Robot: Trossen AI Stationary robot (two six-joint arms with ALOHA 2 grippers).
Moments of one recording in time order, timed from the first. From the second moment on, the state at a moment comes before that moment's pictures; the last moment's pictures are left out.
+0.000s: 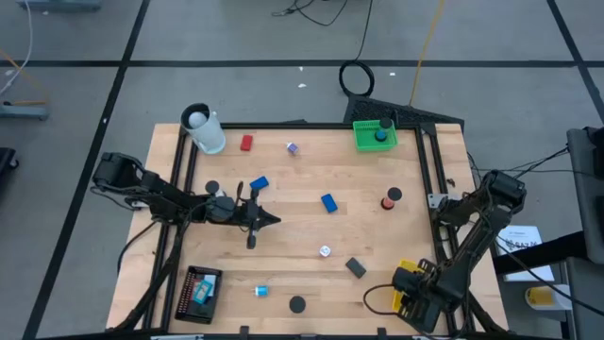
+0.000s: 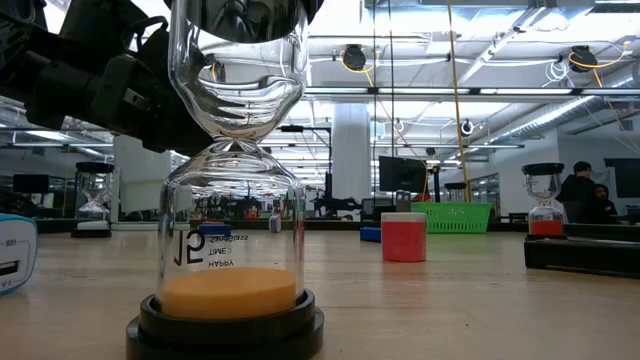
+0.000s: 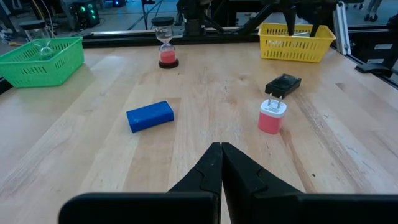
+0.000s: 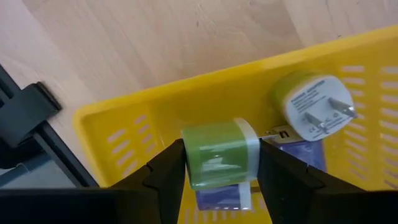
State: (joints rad) left arm -0.17 1.47 0.27 0.95 -0.13 -0.01; right arm 1.03 1.62 1.03 -0.89 0.02 1.58
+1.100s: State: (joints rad) left arm -0.16 1.47 0.32 0.93 -0.13 0.00; right arm 0.89 1.45 1.01 -0.94 0.91 1.08
